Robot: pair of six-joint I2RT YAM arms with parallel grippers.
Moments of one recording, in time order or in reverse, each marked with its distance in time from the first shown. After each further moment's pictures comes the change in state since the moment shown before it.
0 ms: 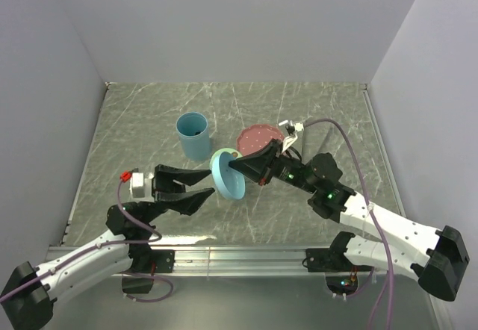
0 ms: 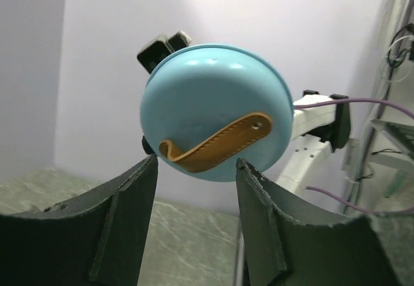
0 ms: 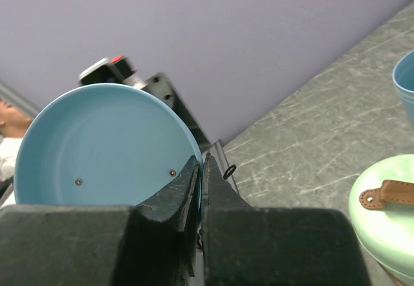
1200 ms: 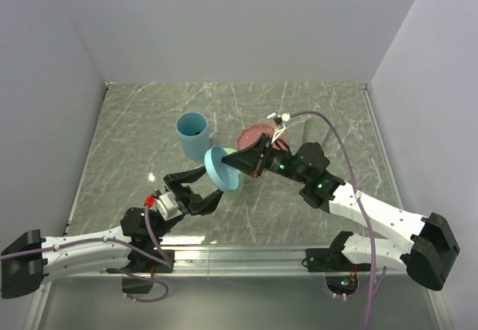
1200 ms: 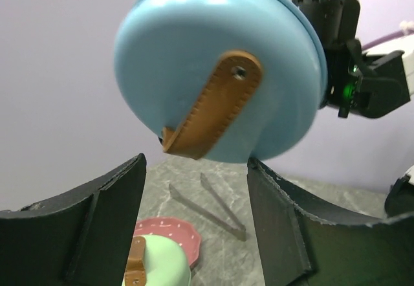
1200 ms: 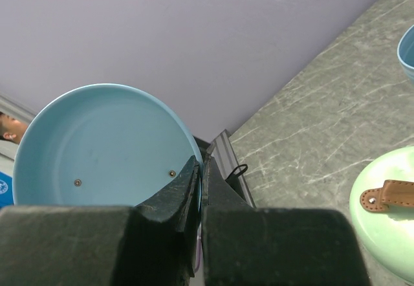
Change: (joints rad) left arm -0.369 0.077 -0.010 -0.040 -0.505 0.738; right arm -0.037 0.143 0.074 -0.008 -0.056 0.089
